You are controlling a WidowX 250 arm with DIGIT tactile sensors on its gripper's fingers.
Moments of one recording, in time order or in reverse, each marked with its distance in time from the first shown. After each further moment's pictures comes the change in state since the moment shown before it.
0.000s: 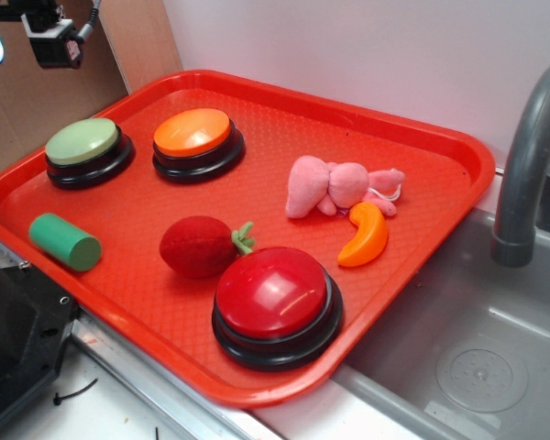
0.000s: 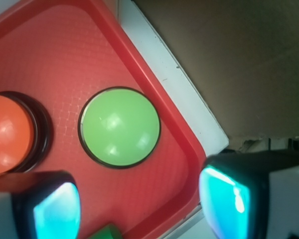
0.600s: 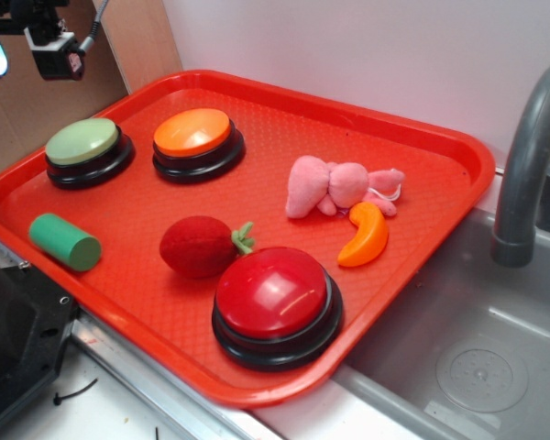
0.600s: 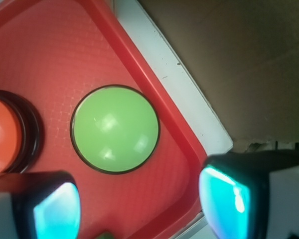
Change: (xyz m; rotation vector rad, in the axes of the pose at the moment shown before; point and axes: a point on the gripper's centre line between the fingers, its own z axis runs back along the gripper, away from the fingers) arm 0.003 0.005 -0.012 -0.010 0.008 0.009
